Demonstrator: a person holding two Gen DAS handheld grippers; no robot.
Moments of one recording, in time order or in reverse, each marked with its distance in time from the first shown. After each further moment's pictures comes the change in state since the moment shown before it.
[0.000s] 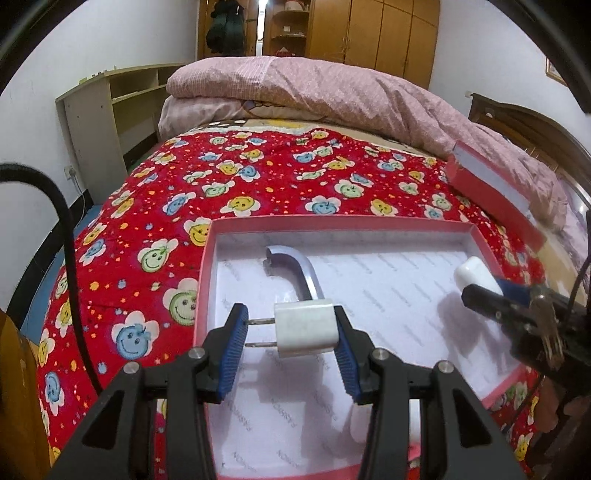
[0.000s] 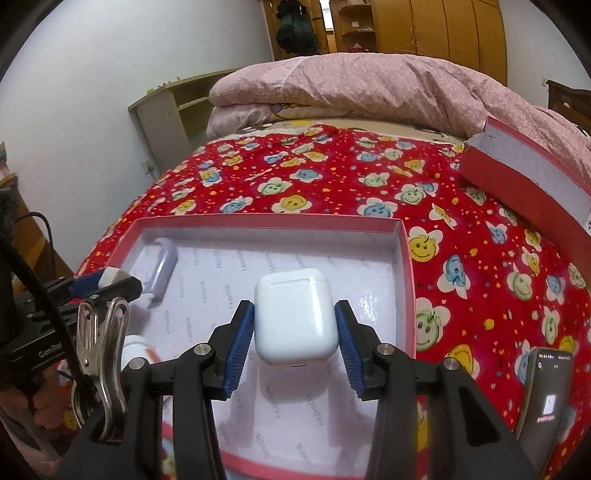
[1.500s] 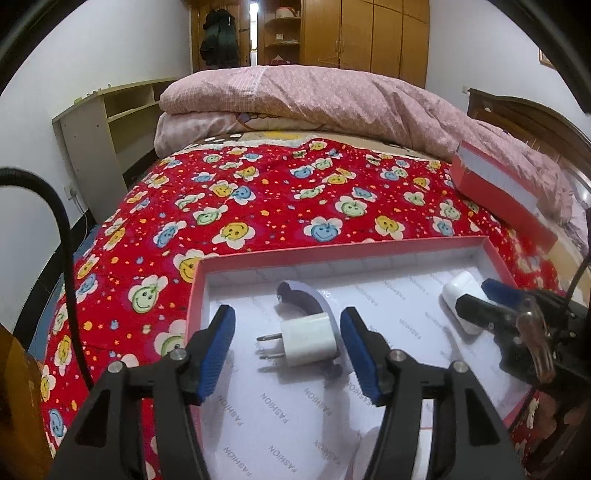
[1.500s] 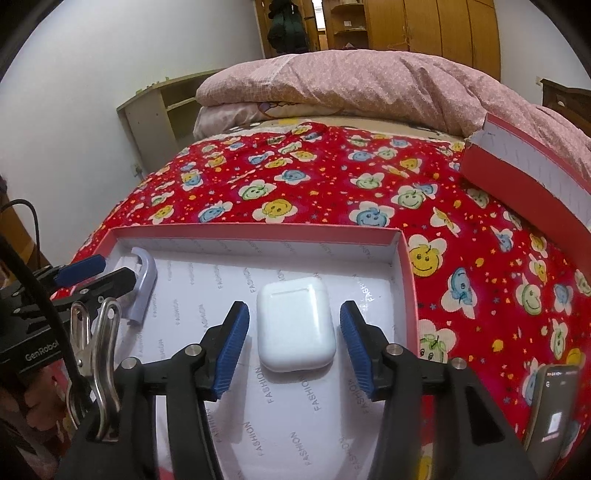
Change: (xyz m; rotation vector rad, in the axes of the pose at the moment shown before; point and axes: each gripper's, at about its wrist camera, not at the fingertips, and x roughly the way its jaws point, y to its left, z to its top) left arm 0.013 -0.010 0.020 0.044 -0.040 0.034; right arm 0.022 -0.006 0.009 0.013 -0.006 -0.030
